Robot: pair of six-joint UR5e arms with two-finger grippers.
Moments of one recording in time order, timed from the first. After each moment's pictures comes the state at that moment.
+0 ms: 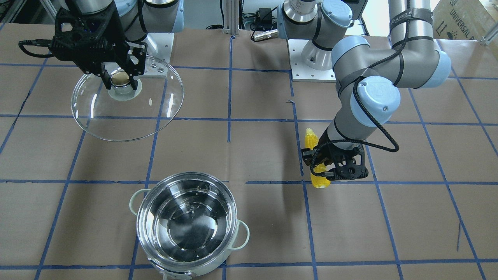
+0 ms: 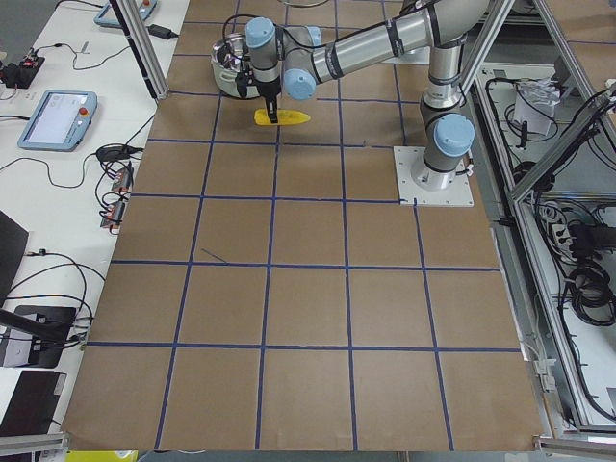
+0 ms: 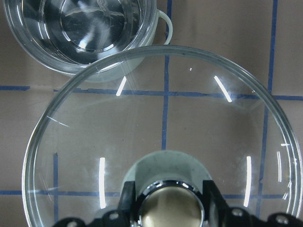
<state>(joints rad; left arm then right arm) -1.58 -1.86 -1.68 -1.22 1.52 -0.10 1.64 -1.63 1.56 -1.57 -1.61 0.02</state>
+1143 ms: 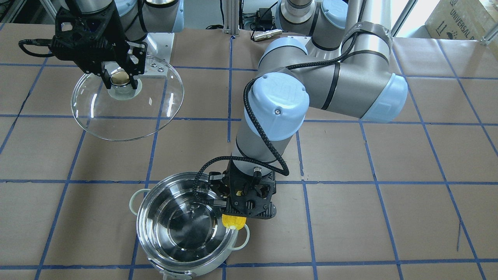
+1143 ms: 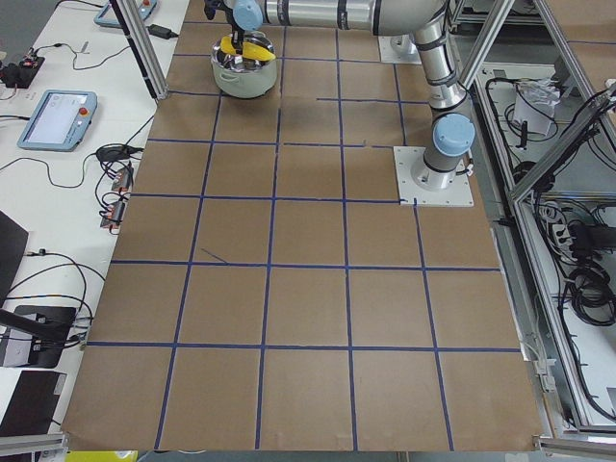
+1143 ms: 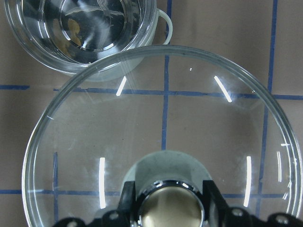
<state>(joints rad) -1.84 -2.16 -1.09 -1.32 1.45 -0.21 1.64 -1.63 1.56 -1.57 -1.61 0.02</state>
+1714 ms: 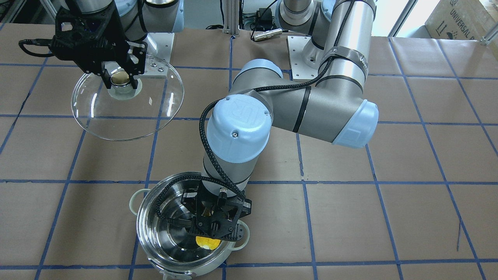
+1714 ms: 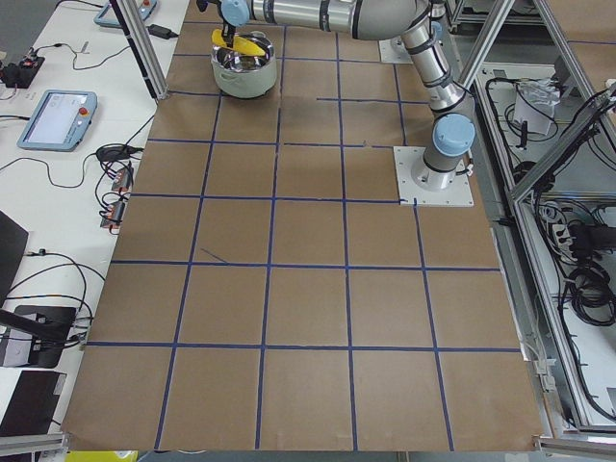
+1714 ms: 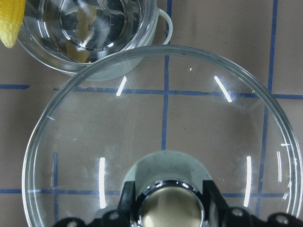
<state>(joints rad) -1.89 -2.27 -0.96 -1.31 1.46 -0.21 1.64 -1.63 1.56 -1.57 -1.61 0.02</state>
